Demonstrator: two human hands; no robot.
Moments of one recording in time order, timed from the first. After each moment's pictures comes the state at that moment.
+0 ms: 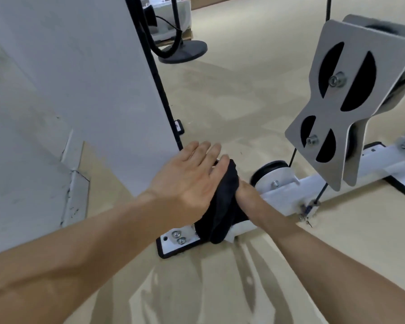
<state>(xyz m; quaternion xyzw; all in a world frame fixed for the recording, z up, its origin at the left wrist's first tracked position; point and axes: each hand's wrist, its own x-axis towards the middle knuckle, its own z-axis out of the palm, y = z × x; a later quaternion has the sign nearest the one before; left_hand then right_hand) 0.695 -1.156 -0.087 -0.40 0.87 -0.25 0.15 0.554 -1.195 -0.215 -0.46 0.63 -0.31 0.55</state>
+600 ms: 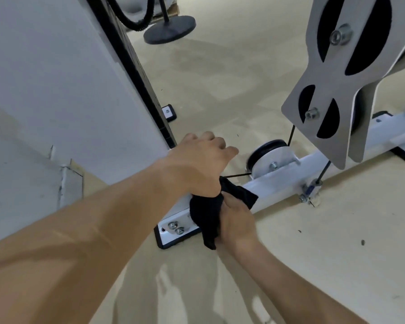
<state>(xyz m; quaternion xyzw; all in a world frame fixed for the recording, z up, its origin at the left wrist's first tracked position) 0.662 -1.205 -0.114 -0.41 0.90 -0.05 0.18 0.583 -1.128 -0.270 -0.73 0.59 -0.25 0.22</state>
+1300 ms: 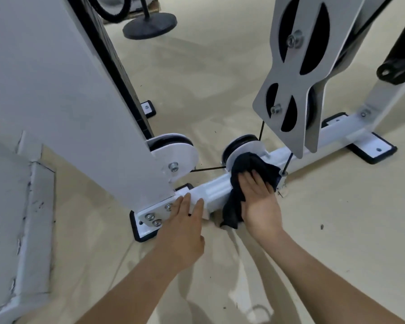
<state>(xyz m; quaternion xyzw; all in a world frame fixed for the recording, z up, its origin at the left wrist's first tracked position) 0.678 -1.091 -0.233 -0.59 0.79 0.14 0.12 0.485 -1.111 -0.280 -0.69 0.69 -0.22 0.06</state>
